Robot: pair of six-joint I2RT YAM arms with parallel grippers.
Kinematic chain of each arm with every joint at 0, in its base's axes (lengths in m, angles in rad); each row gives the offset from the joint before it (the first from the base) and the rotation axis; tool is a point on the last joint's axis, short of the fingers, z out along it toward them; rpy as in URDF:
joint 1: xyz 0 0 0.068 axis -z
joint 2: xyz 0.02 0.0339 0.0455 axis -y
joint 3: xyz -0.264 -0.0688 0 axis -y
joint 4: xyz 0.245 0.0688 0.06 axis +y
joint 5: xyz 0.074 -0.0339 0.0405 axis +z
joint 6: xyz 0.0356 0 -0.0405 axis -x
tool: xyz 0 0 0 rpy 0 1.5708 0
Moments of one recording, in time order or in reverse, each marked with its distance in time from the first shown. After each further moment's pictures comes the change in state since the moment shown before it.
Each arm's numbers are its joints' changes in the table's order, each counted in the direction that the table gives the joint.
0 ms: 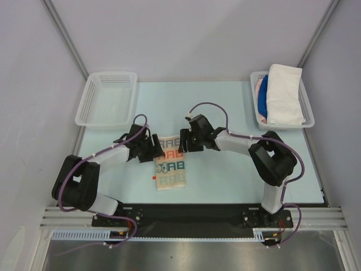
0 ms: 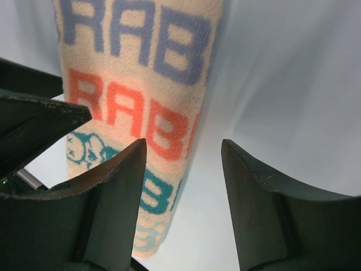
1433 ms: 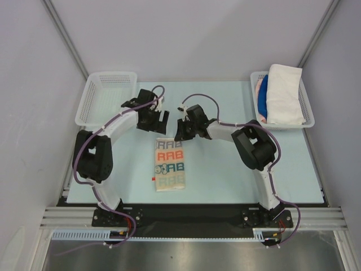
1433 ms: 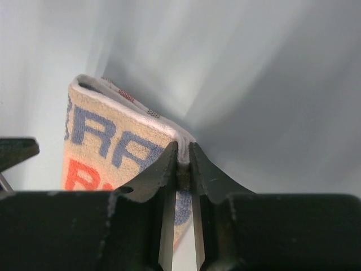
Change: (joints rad) left arm -0.018 -0.335 0.681 0.419 0.071 -0.551; right arm 0.088 -0.328 0.313 -0.097 0.193 0.148
